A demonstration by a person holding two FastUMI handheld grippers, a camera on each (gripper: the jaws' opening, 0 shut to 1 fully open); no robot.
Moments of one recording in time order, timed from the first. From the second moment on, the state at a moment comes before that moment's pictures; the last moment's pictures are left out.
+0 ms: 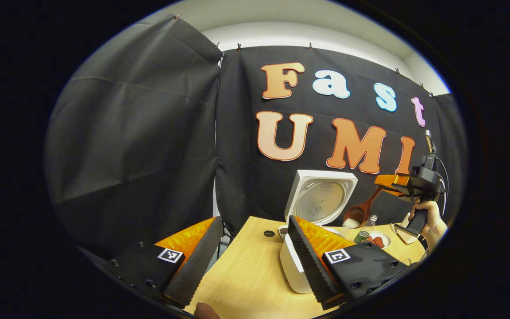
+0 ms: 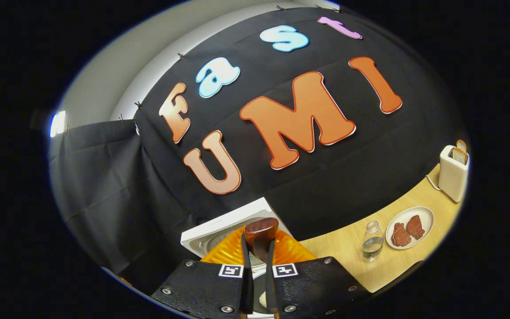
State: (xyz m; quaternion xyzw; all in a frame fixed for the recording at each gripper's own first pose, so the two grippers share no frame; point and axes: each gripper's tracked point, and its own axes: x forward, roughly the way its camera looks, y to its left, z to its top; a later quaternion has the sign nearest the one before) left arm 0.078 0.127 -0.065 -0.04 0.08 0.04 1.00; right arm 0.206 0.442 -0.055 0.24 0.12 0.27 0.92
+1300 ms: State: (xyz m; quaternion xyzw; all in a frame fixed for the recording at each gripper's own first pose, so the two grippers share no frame) left arm 0.061 0.122 -0.067 -0.04 0.07 0.04 1.00; right arm 0.173 0.450 -0.048 0.09 0.07 0.33 0.94
